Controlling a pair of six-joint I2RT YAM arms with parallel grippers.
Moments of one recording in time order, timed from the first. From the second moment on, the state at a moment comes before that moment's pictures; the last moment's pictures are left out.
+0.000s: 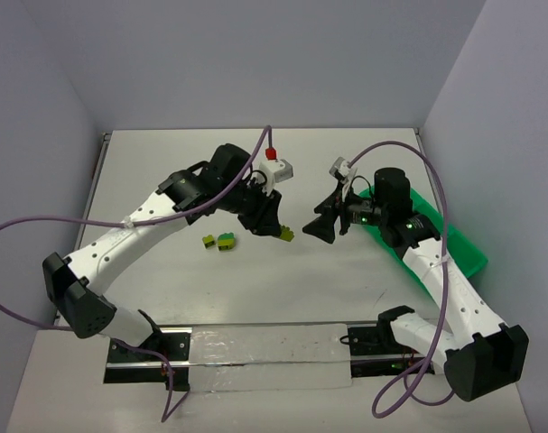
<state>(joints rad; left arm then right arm) -0.82 1.50 1.51 -0.80 0.44 -0.08 0.29 0.99 0.88 -0.33 -0.79 -0.04</state>
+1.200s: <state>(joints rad) -0.82 1.42 1.48 -0.80 0.53 -0.04 0.48 1.38 1.11 -0.55 -1.15 -0.35</state>
